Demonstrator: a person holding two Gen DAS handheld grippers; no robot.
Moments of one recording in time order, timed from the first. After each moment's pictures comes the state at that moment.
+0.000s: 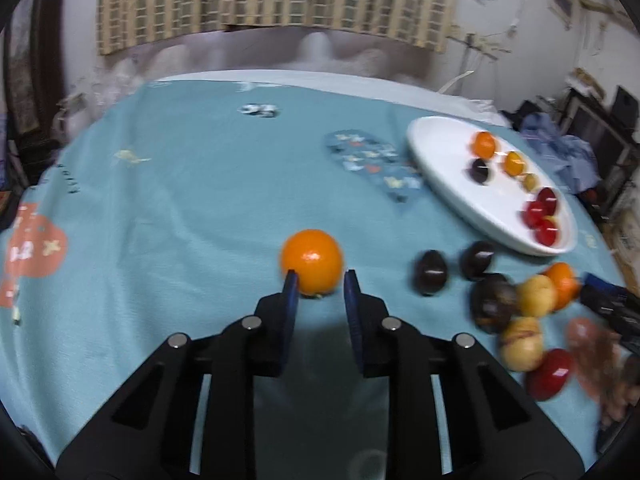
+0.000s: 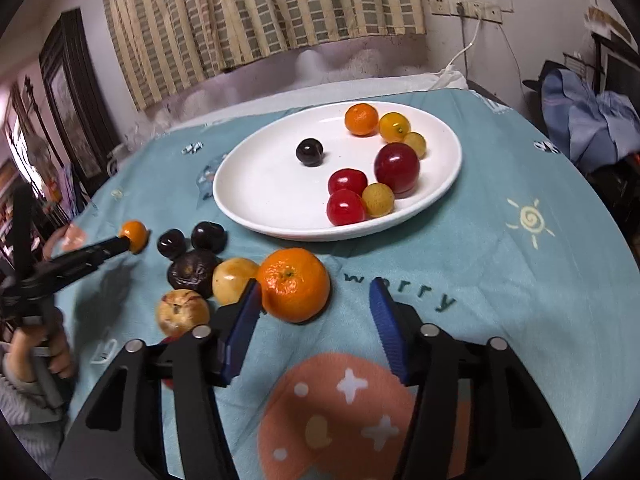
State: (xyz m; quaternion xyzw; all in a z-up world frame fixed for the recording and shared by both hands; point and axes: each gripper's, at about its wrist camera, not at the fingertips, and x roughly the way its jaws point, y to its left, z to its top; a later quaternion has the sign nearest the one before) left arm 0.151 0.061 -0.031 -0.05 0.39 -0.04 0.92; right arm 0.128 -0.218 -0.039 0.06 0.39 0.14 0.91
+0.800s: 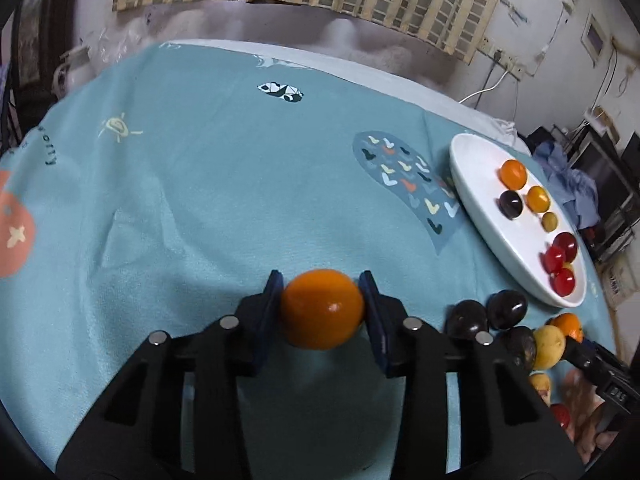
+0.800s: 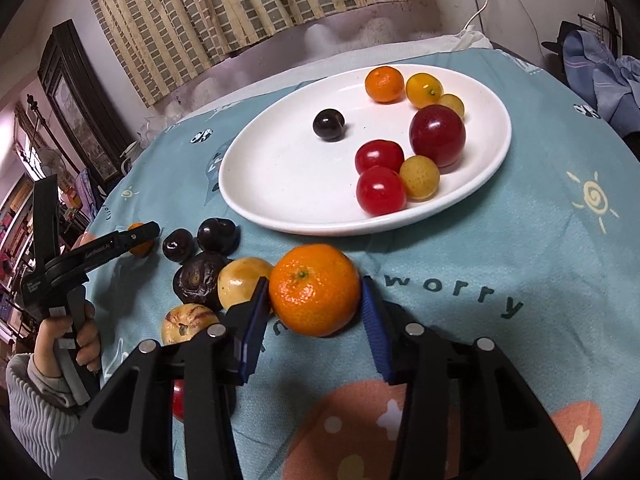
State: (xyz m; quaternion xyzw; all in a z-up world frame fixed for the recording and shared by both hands) left arm 0.196 0.096 -0.052 -0.13 0.41 -0.02 0.90; right arm 0.151 -0.213 -0.058 0.11 0.42 0.17 0.88
